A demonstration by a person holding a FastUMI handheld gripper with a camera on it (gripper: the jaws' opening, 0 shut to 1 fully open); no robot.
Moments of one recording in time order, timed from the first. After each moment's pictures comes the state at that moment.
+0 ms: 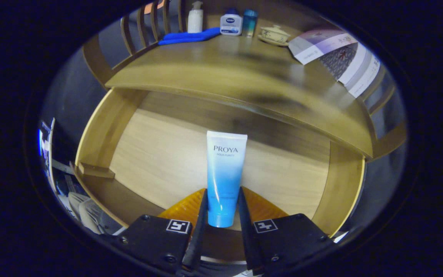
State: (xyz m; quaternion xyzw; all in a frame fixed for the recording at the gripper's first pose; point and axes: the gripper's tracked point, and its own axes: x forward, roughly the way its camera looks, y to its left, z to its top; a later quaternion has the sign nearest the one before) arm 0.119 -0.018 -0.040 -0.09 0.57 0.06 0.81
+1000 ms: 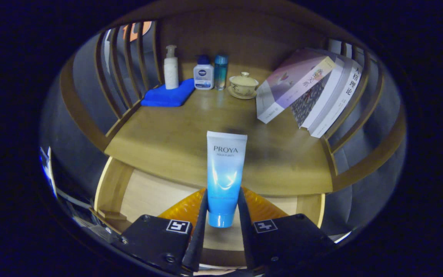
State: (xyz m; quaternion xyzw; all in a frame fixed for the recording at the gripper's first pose) arm 0.216 -0.020 0.048 -0.04 0.45 0.00 0.89
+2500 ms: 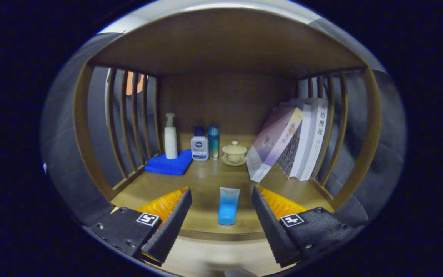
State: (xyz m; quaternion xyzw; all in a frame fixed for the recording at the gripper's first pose) arm 0.224 0.007 0.121 -0.01 0.14 -0.01 0.99
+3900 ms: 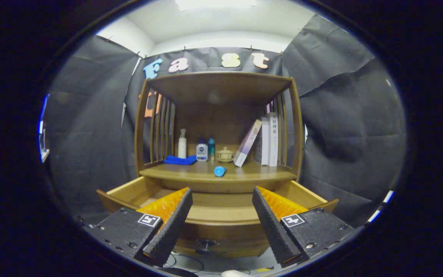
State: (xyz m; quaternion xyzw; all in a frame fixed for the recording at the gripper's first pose) arm 0.006 -0.012 0.026 -0.02 0.01 -0.03 1.00
